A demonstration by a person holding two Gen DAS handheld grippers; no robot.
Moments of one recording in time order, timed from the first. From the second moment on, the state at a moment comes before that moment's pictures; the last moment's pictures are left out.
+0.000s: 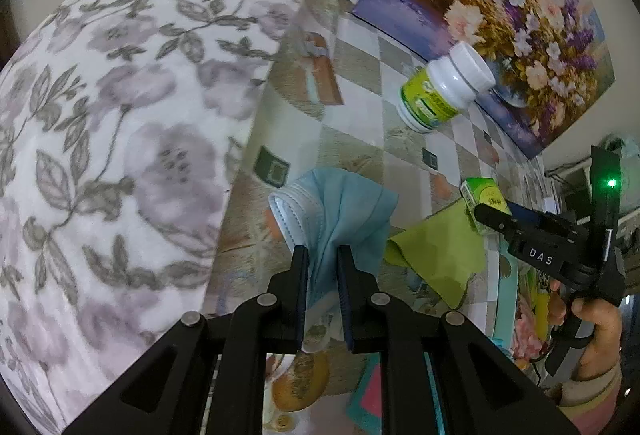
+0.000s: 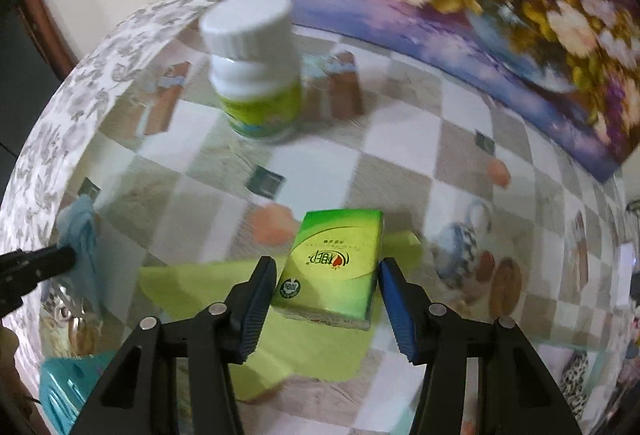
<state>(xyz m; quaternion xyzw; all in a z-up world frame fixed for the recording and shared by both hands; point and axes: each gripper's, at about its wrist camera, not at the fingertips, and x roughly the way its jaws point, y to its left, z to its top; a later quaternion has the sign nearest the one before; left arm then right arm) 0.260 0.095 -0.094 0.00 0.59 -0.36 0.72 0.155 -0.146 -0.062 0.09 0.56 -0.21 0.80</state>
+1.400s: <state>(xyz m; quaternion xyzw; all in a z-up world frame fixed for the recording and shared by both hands) 0.213 -0.076 -0.072 0.21 0.63 -0.38 0.65 0.099 -0.190 -0.038 0.20 0.50 -0.22 0.81</state>
